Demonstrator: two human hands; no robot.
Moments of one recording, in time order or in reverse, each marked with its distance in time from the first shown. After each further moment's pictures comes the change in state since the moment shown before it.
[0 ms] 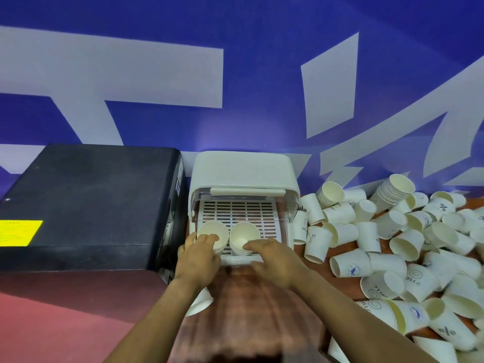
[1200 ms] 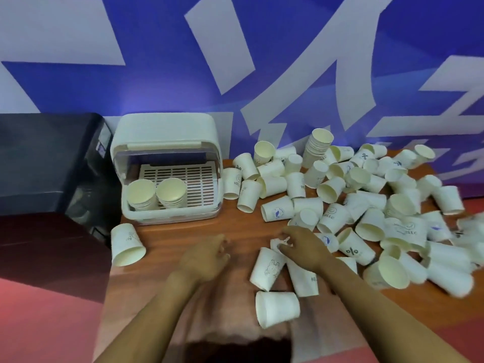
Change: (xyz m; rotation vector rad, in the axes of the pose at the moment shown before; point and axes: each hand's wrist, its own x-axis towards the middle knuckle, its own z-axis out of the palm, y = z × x) left_hand -0.097 0.145 0.098 -0.169 -0.224 0.220; right_hand -0.207 0.152 0.012 0.273 0.134 0.367
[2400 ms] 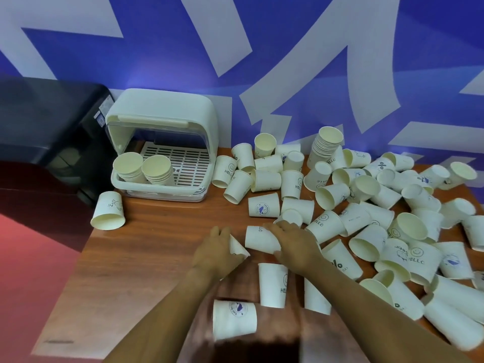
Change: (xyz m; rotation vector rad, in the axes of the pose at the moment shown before) left_hand 0.026 0.090 0.089 0.025 0.172 -0.275; right_hand 0.022 0.078 -0.014 -0.476 -0.043 -0.319
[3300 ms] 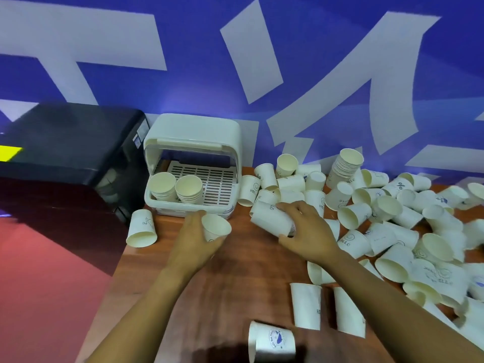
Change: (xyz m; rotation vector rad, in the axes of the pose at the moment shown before) left_hand -0.007 -0.081 -0.107 -0.301 0.390 0.078; right_hand 0.038 -0.061 -0.070 0.219 0.254 0.021
